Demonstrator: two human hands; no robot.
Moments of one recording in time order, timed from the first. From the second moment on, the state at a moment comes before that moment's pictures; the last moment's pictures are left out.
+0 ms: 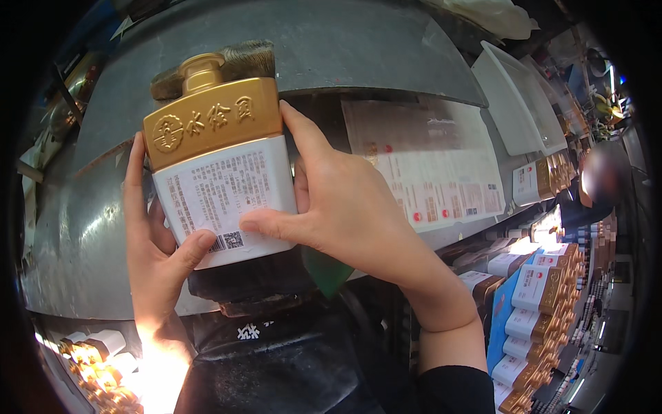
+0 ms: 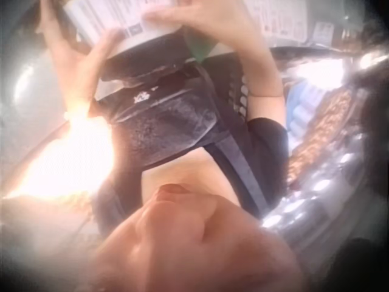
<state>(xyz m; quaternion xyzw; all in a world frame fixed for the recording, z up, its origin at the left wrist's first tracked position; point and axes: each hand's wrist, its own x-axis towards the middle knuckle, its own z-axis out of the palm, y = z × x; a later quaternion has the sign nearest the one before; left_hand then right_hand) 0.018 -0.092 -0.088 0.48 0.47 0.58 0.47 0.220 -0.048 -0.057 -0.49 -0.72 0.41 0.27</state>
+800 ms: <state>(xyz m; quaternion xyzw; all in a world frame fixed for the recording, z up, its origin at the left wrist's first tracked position) 0.013 -0.079 -0.088 0.46 0.45 0.60 0.48 0.218 -0.032 -0.045 -0.51 -0.68 0.44 0.29</state>
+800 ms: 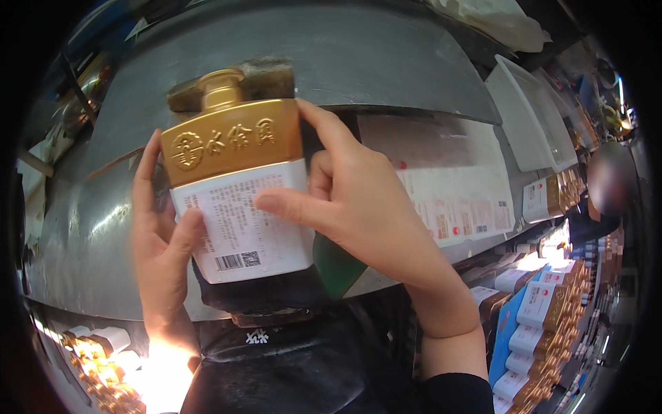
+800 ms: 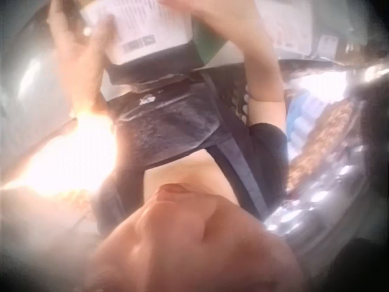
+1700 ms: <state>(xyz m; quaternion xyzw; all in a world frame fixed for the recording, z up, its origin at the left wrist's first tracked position) 0.009 -0.100 -0.095 0.47 0.41 0.57 0.53 0.221 -0.056 -0.053 -0.51 -0.75 0.35 0.24</state>
